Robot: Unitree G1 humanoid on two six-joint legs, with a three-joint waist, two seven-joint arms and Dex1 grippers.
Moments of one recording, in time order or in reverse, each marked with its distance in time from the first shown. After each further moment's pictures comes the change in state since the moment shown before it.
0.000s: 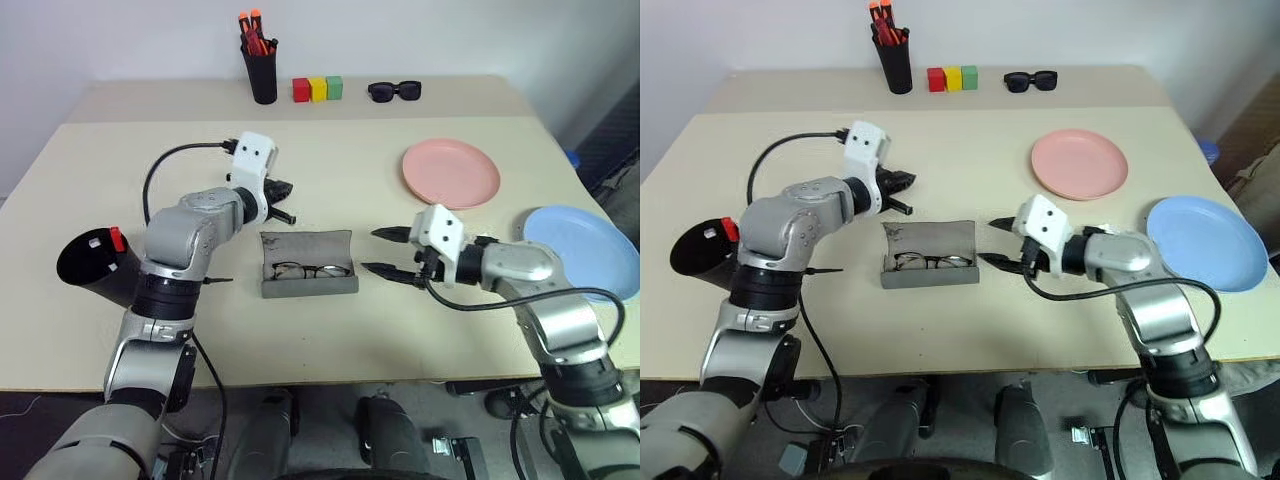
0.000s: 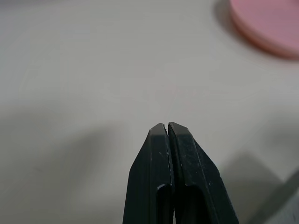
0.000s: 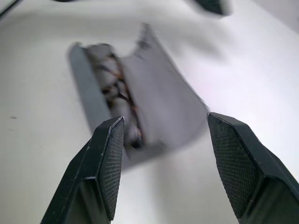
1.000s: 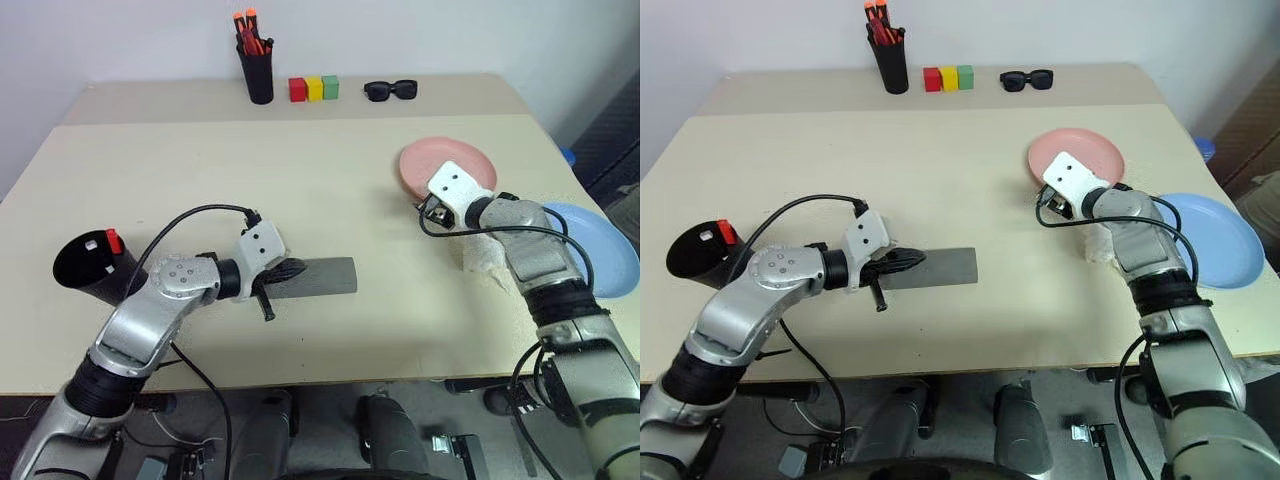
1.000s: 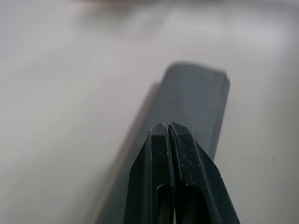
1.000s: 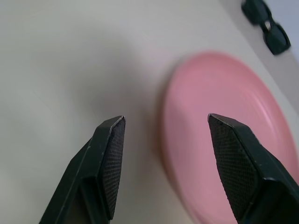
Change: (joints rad) left arm 0.470 0.259 -0.073 -0.556 0.058 -0.334 -0.329; right arm -0.489 0.003 0.223 0.995 -0.446 -0.415 -0.379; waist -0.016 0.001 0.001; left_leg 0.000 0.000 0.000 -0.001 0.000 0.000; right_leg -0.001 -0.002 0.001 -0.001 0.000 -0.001
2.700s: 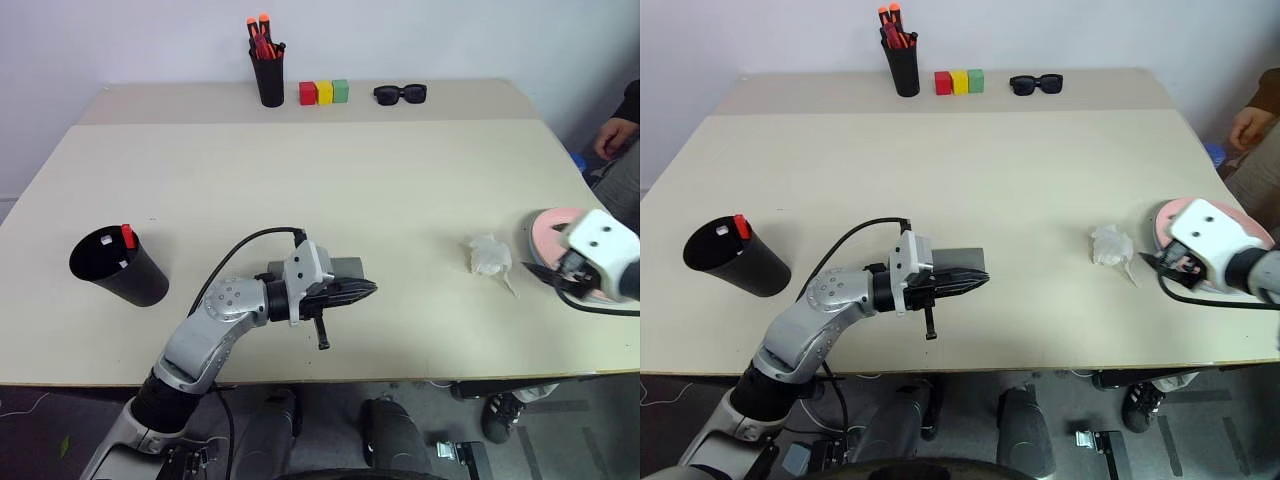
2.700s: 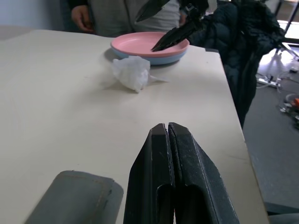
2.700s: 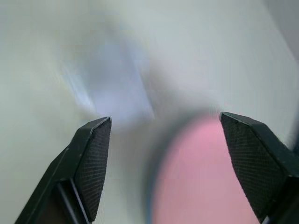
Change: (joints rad) left arm 0.040 -0.244 -0.149 0.095 -0.076 -0.260 -0.107; right arm 0.746 -0.333 -0.586 -0.839 0.331 0.344 0.318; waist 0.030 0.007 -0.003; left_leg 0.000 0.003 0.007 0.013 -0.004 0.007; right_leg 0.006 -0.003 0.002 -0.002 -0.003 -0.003
